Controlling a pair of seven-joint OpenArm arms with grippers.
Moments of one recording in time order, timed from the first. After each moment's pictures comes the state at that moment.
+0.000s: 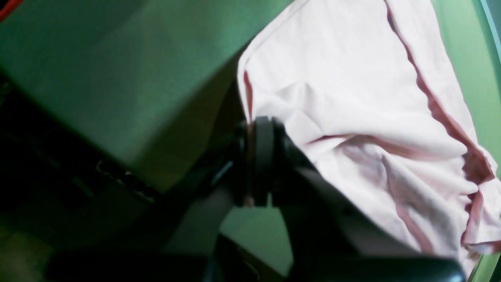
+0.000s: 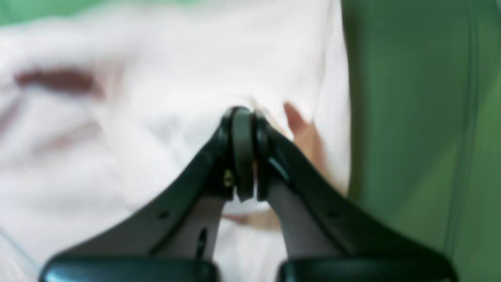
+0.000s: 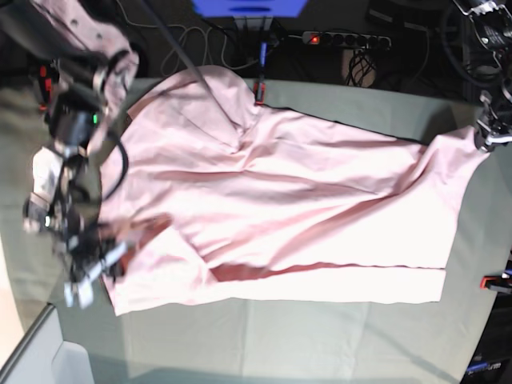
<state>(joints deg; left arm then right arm) 13.9 -12.2 -47.9 87.2 -45.0 -9.6 51.8 22.8 3.8 32.6 60.6 -6.0 39.4 -29.6</state>
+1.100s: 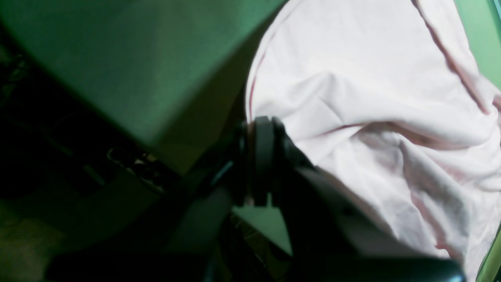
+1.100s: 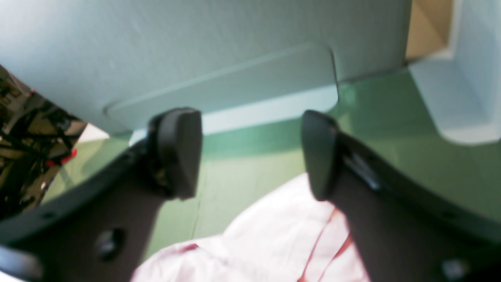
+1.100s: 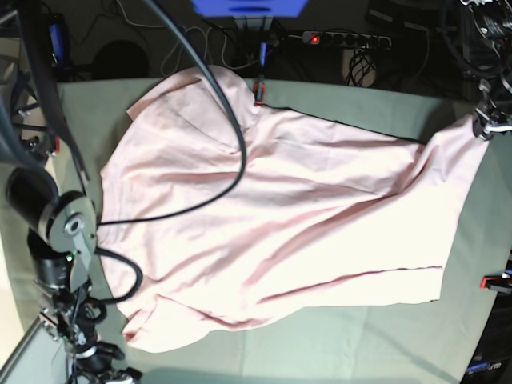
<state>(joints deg) 16.8 -12.2 -47.8 87.7 -45.4 -9.6 51.9 55.6 8.2 32.7 15.6 -6.1 24.4 1.1</state>
